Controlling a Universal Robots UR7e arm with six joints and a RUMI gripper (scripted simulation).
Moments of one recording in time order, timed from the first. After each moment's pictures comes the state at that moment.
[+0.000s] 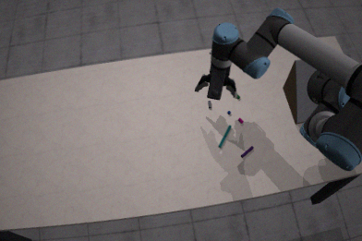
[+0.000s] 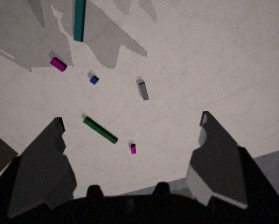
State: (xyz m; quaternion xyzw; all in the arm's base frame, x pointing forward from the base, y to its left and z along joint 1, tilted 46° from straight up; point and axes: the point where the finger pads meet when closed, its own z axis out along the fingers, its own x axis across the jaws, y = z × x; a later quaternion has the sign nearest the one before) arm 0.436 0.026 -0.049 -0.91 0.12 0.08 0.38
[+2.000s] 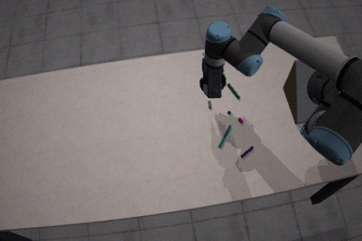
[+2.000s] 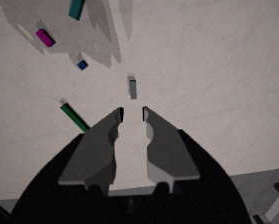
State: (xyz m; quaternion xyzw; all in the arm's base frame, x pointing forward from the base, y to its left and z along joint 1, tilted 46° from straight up) arm 0.451 0.025 -0.064 -0.92 0.01 0.04 0.39
